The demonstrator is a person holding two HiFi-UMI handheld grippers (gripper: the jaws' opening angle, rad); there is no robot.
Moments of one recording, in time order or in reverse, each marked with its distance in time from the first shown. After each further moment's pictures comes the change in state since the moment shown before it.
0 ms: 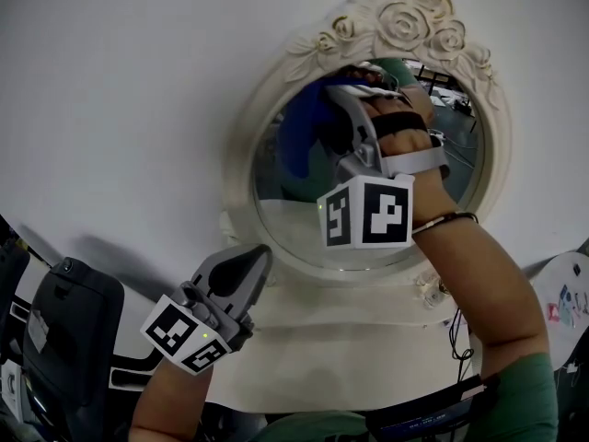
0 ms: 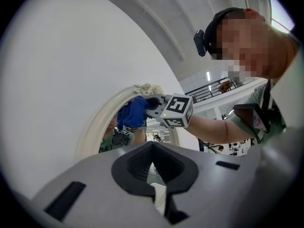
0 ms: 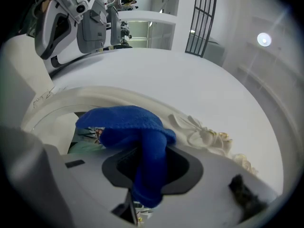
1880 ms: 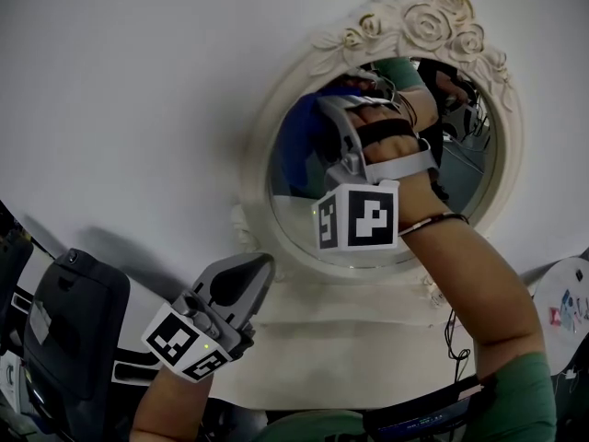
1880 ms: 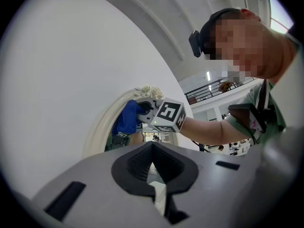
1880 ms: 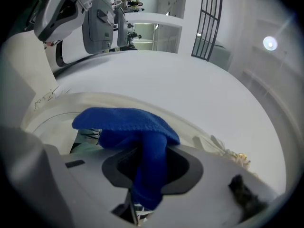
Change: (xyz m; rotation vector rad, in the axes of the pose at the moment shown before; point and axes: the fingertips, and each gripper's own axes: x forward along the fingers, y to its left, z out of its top) left arm -0.029 -0.004 -0.002 0.006 -0.002 0.005; right arm 0.013 0.032 0.031 -0.055 -0.027 0.035
